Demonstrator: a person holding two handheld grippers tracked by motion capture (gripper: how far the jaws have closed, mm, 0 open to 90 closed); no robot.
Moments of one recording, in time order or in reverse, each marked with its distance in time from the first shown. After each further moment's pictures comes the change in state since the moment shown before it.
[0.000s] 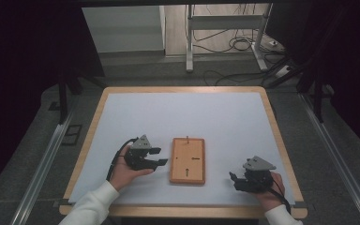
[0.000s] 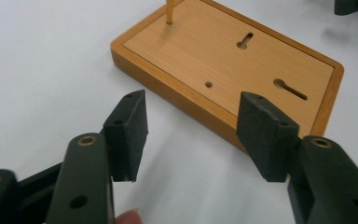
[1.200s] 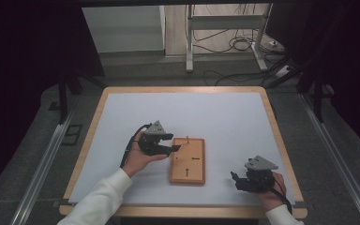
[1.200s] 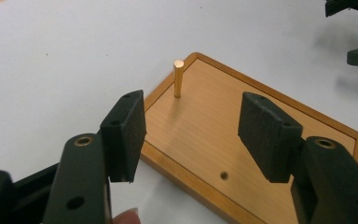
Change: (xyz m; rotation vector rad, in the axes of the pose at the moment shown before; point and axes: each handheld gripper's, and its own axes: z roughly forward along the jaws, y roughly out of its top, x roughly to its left) left arm 0.009 0.050 0.030 -0.042 -0.005 0.035; right arm -0.003 -0.001 -0.001 -0.002 -0.002 0.017
